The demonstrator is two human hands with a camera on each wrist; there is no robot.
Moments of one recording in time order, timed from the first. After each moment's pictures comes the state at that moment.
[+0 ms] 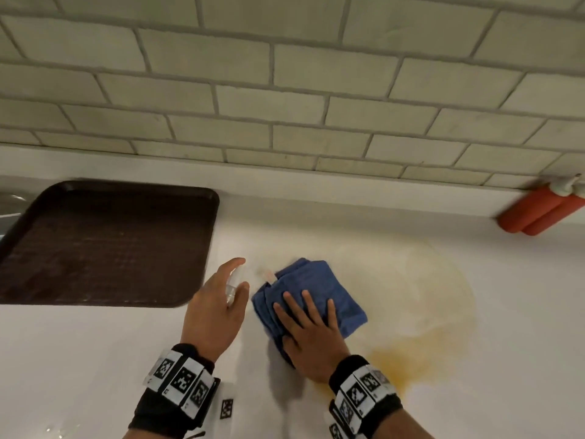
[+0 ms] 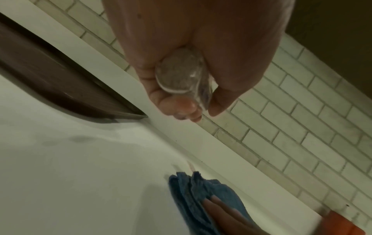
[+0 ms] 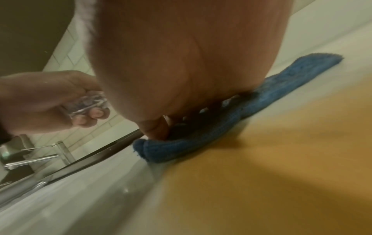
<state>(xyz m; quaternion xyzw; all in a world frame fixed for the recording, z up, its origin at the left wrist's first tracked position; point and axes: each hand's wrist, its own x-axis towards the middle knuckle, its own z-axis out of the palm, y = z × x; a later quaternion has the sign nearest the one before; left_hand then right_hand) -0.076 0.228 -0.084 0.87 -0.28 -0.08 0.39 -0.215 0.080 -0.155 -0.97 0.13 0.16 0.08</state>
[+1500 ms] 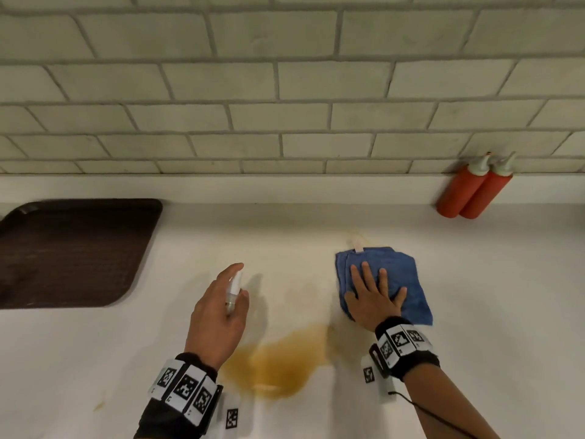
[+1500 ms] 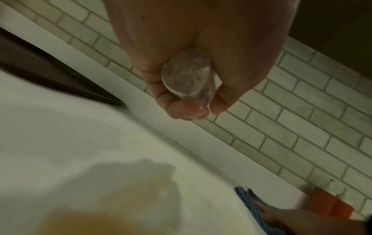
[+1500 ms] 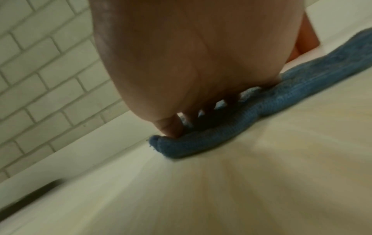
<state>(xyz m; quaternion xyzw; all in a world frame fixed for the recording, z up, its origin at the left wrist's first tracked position) -0.220 0.112 -0.068 0.87 -0.26 -0.08 0.40 -0.356 -0.147 -0.139 -0.88 0.39 0.19 0.19</state>
